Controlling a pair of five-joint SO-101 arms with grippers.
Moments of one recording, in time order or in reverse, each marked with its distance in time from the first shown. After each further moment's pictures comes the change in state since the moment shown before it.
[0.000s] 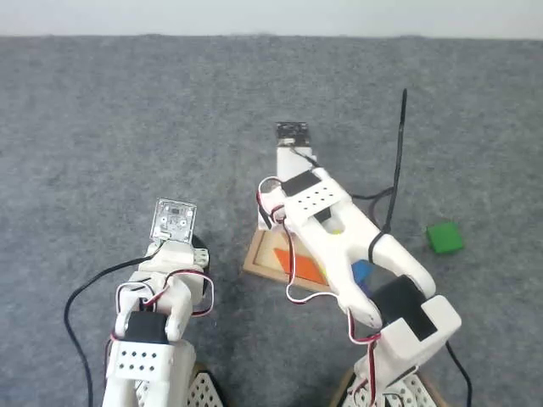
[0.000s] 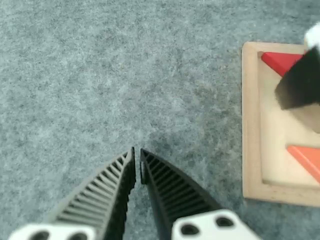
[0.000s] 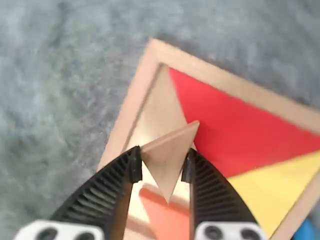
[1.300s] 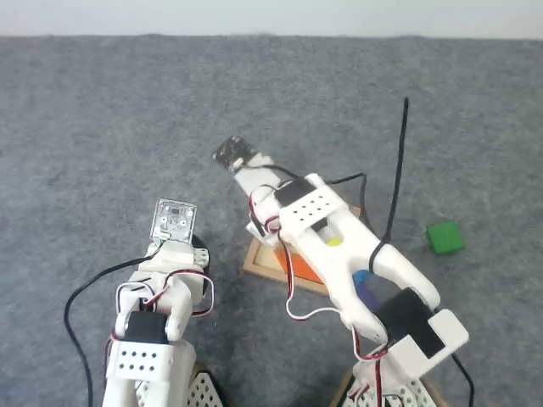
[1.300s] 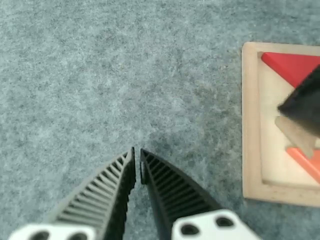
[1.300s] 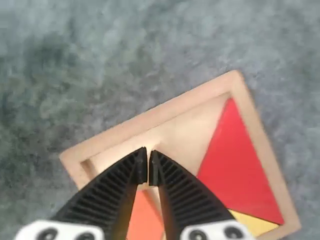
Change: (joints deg) left arm 0.0 0.0 0.0 0.0 0.0; right arm -3.3 -4.8 2.3 -0.3 41.7
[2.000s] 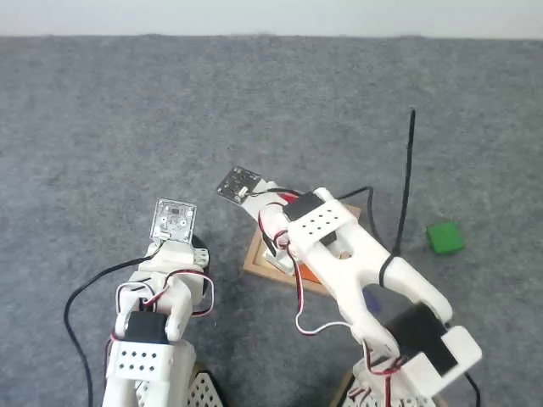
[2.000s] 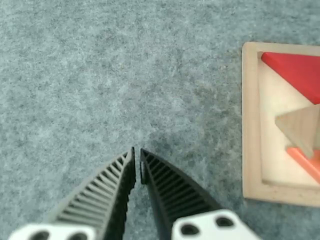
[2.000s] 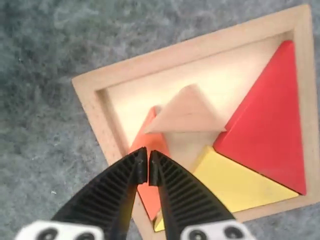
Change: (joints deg) left arm 0.0 0.0 0.0 0.0 0.0; right arm 0.0 -5.8 9.0 5.6 7.7
